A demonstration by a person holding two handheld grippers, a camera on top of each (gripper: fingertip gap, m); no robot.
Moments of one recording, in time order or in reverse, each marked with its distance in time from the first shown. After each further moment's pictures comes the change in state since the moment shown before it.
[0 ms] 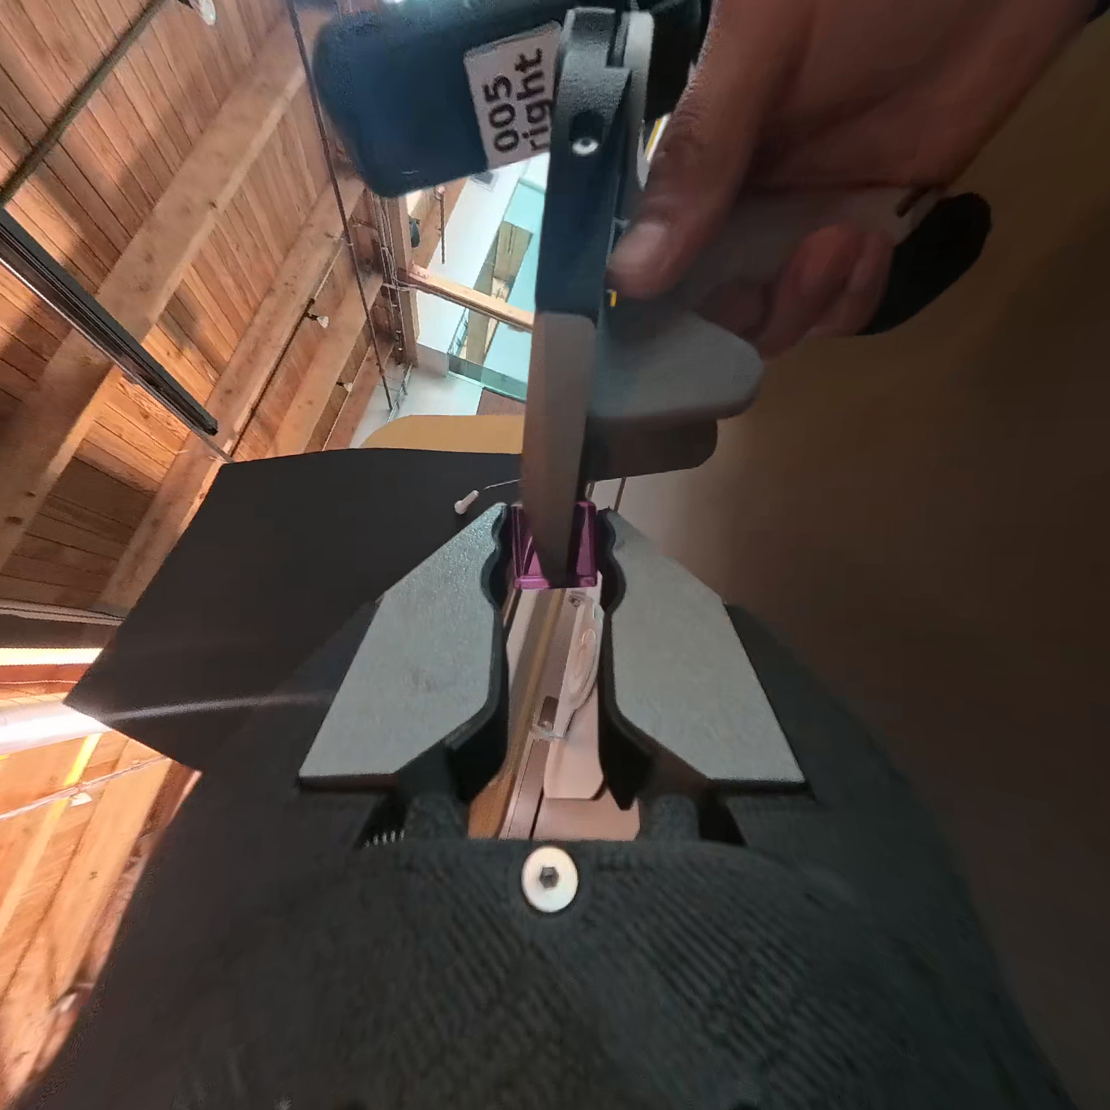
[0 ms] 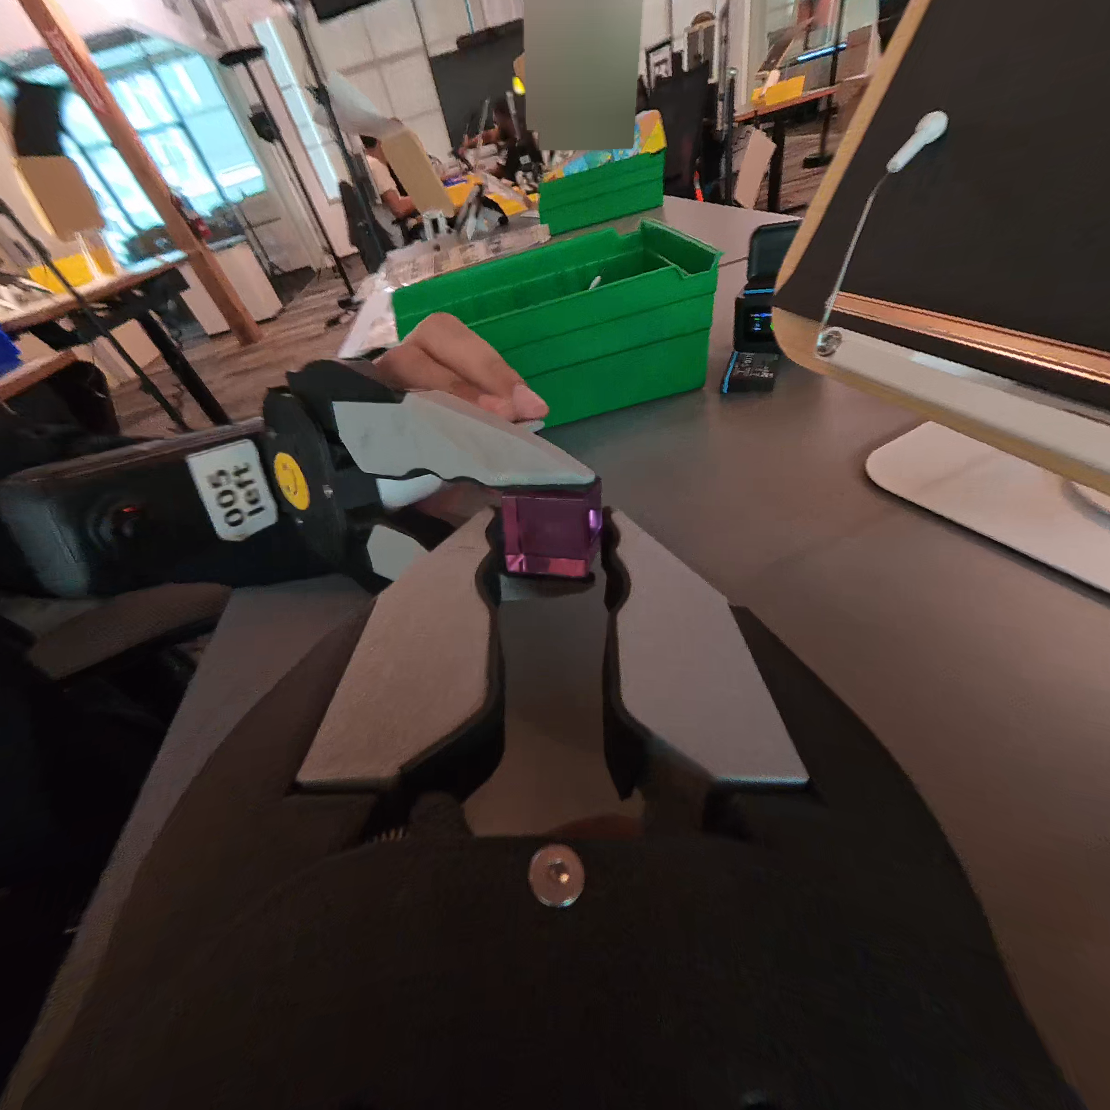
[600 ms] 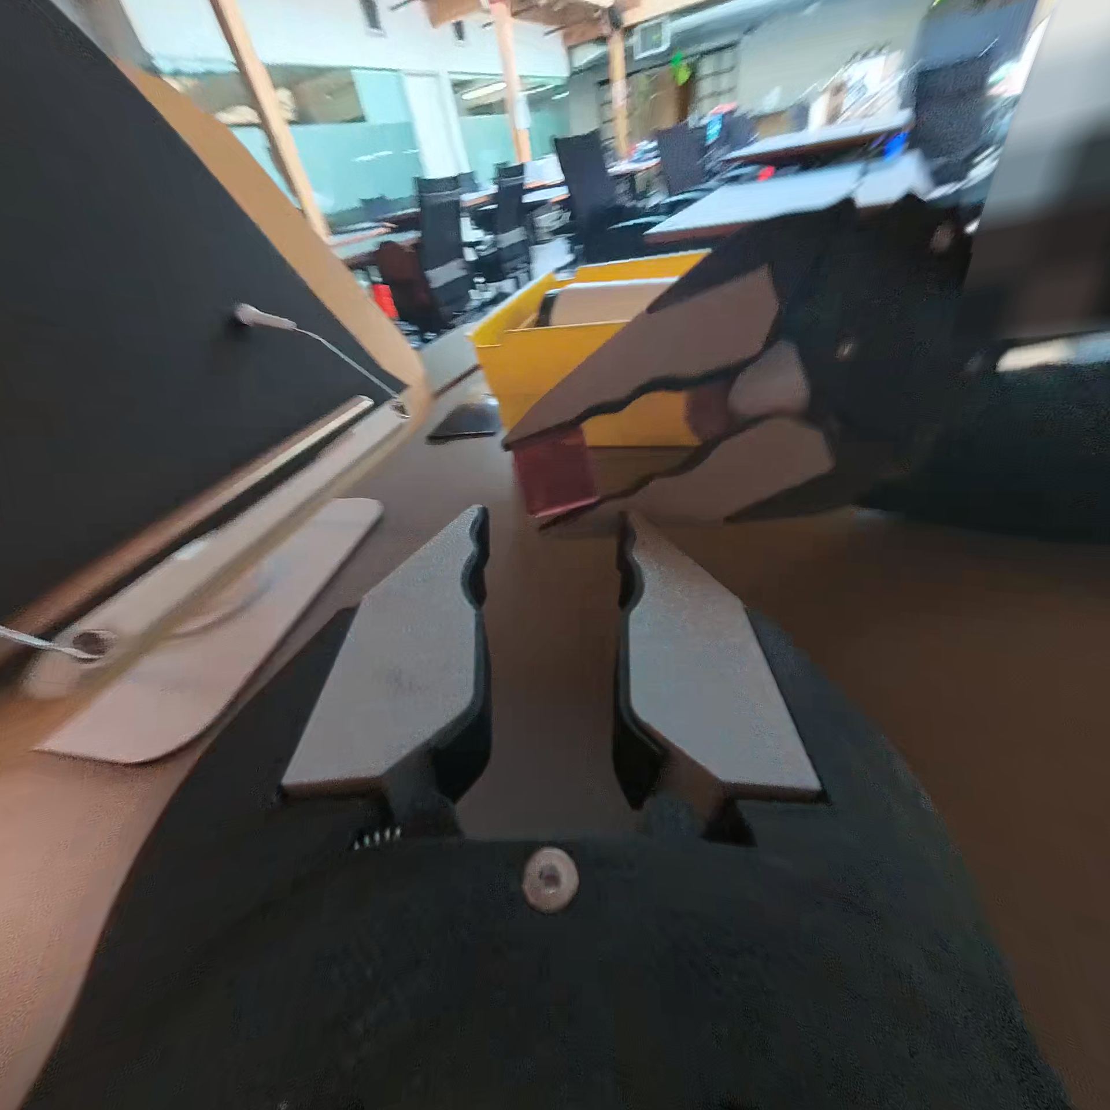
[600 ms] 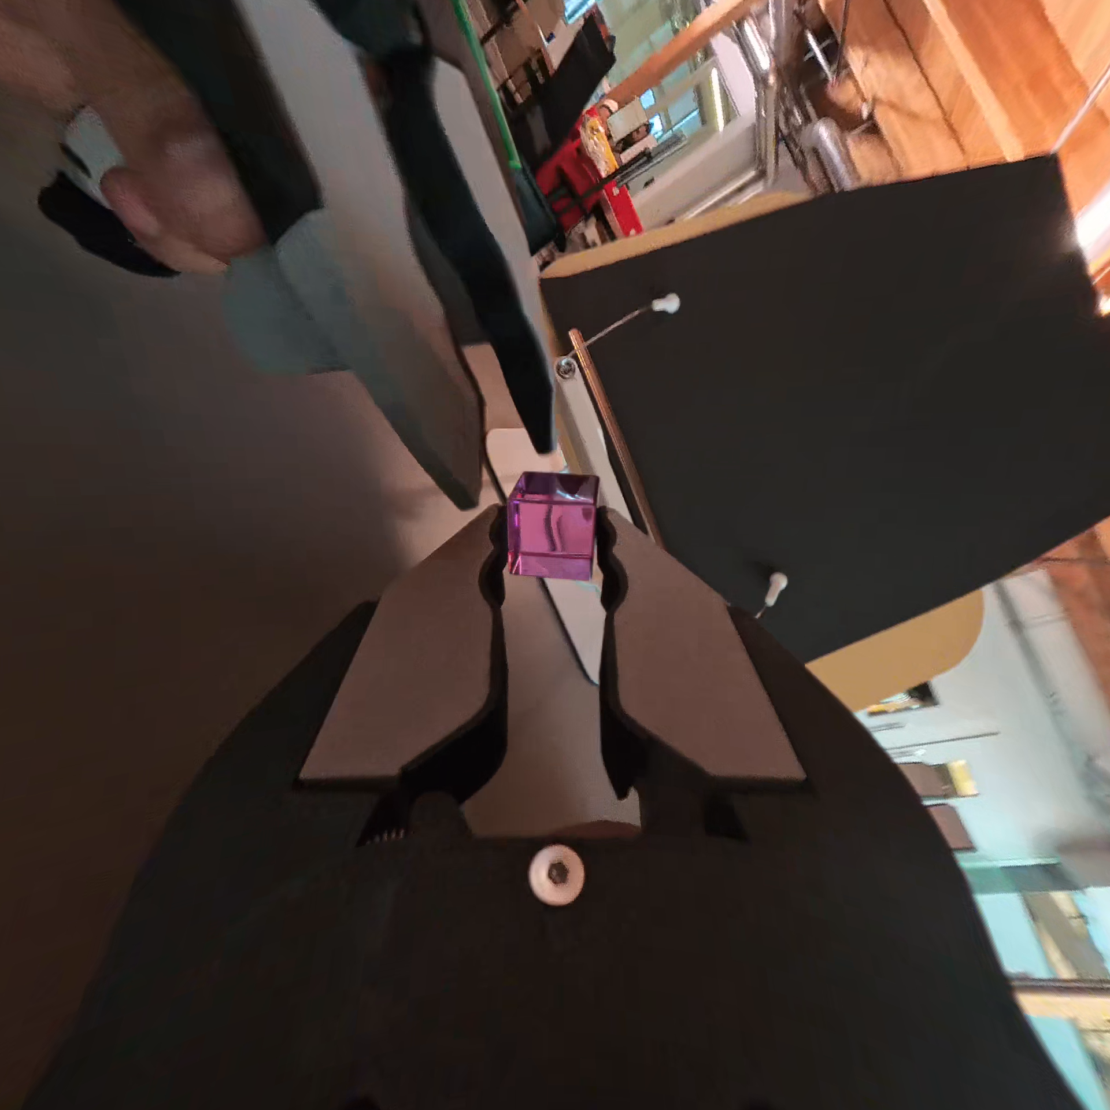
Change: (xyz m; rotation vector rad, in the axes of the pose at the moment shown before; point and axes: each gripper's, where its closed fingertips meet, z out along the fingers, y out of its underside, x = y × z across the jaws) left arm 0.001 0.009 0.001 0.052 0.339 -1.054; right arm 0.039 -0.008 -0.022 -0.280 0.678 -1.086
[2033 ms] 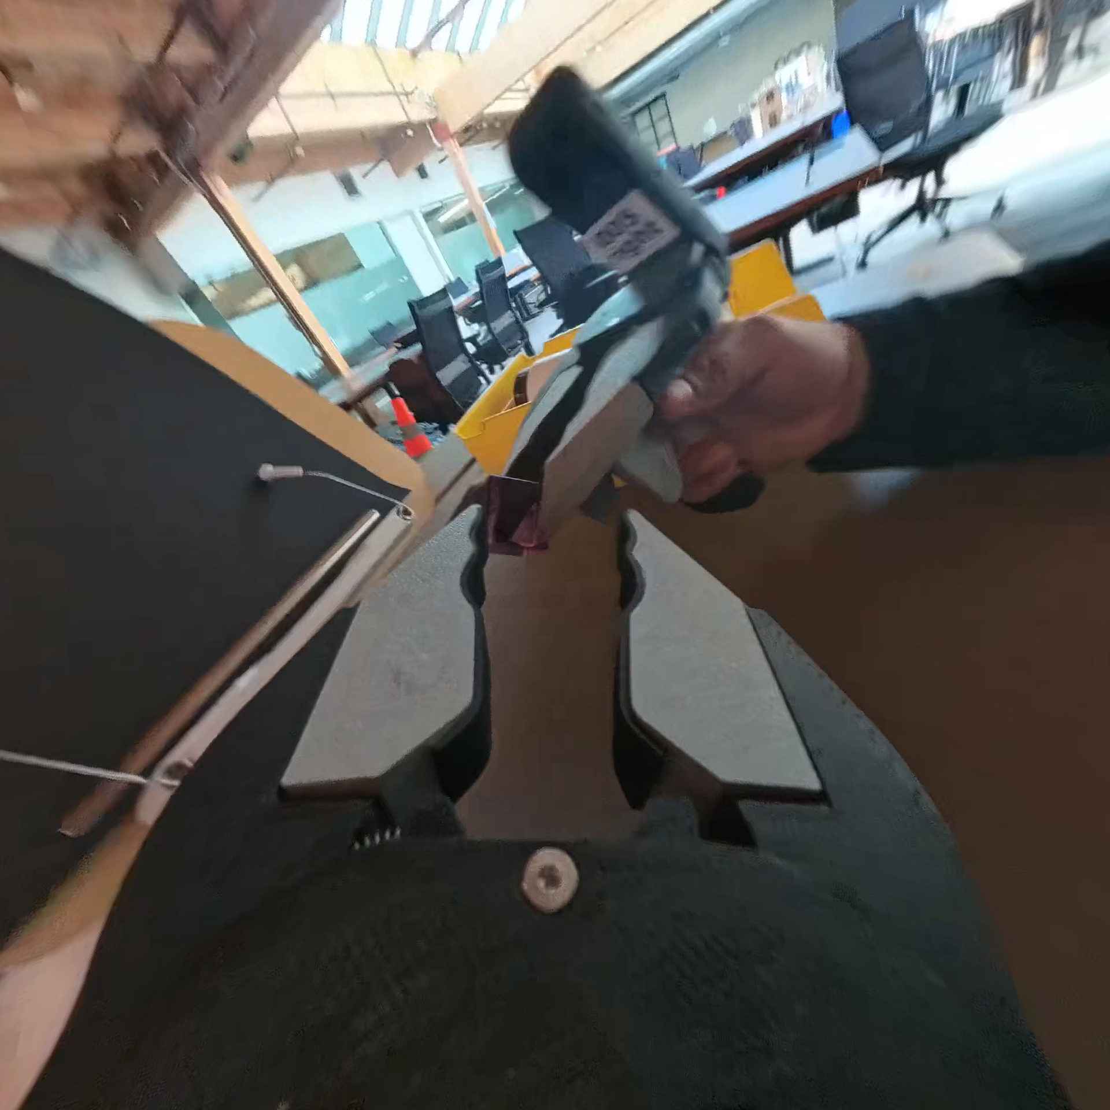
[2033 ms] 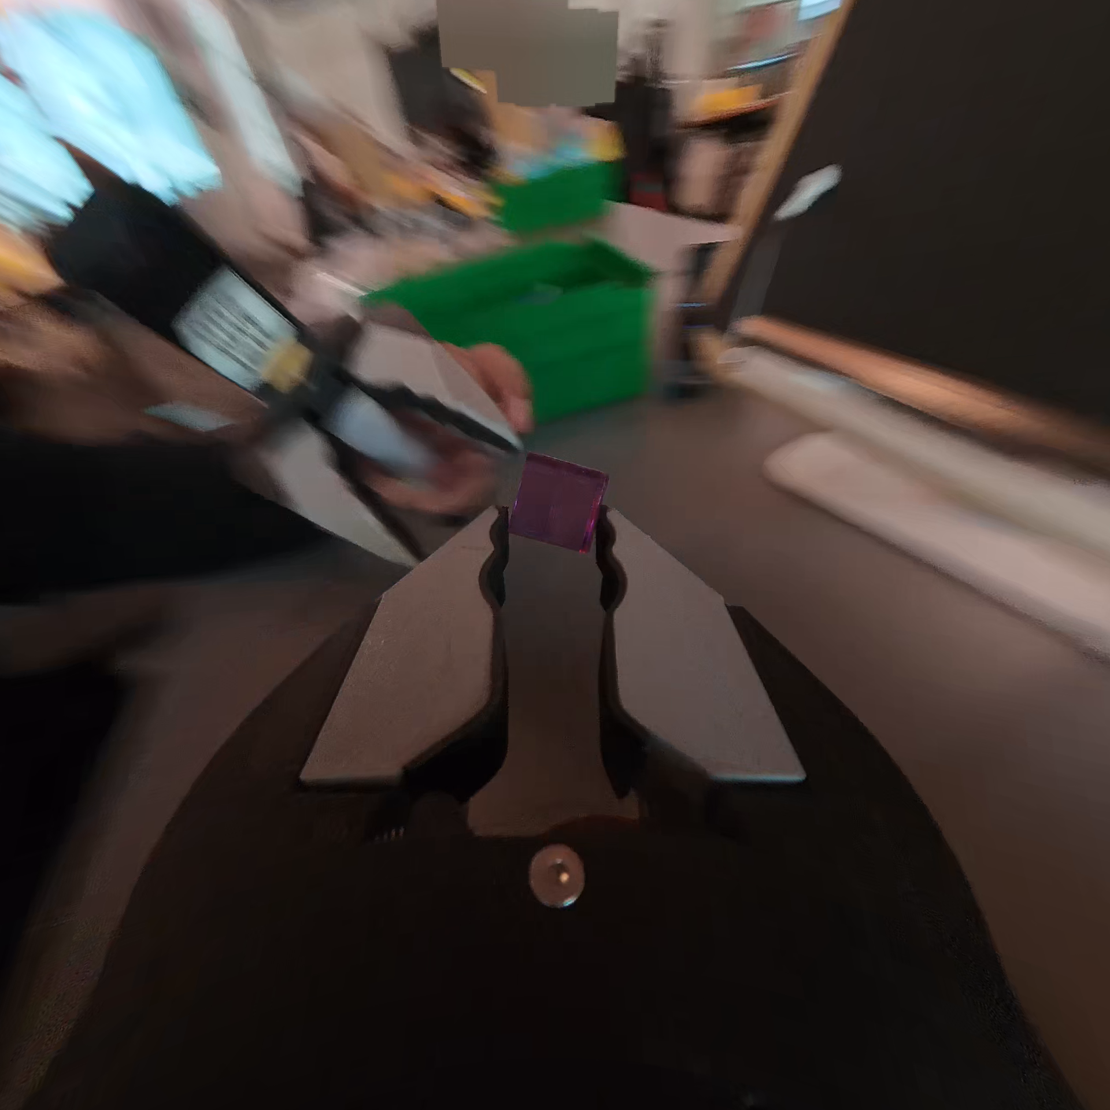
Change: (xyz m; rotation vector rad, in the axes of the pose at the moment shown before) left arm 0.022 -0.024 -0.009 0.104 0.022 0.275; right arm 0.002 -0.011 -0.016 0.217 -0.555 1.017
